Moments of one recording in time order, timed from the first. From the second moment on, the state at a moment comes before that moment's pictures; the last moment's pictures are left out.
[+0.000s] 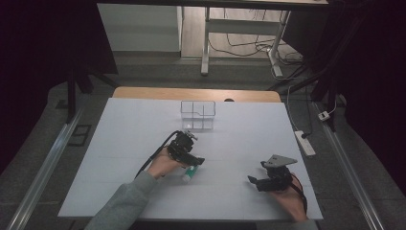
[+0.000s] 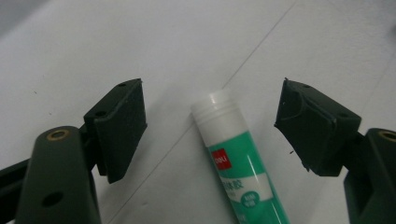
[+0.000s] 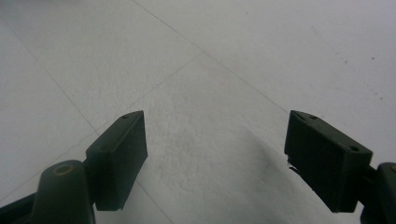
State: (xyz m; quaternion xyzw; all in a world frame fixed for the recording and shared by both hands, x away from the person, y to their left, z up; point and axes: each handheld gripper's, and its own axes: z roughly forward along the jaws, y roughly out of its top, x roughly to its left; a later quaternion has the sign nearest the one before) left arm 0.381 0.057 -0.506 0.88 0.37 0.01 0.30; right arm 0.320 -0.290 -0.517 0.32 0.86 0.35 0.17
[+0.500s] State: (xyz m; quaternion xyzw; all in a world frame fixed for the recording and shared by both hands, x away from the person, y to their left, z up) left arm 0.381 0.045 -0.513 0.89 0.39 0.01 0.25; right arm 0.320 -0.290 -0.517 0.31 0.86 0.36 0.17
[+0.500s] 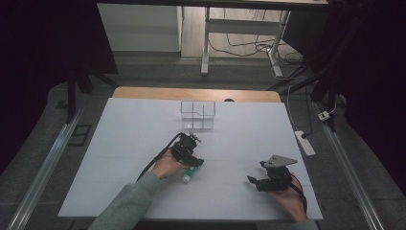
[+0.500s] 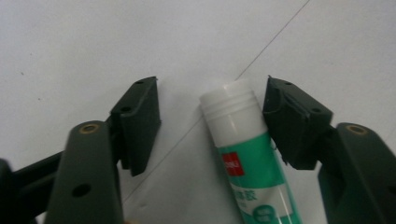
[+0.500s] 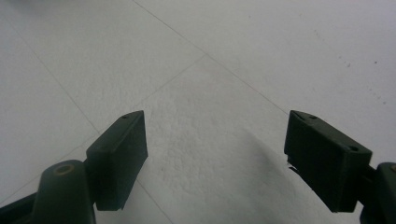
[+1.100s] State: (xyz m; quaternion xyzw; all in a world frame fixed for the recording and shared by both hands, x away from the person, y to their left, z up) left arm 0.380 0.046 -0.511 0.89 0.38 -0.01 0.25; right arm 0.320 -0.289 -0.518 0.32 0.86 0.36 0.18
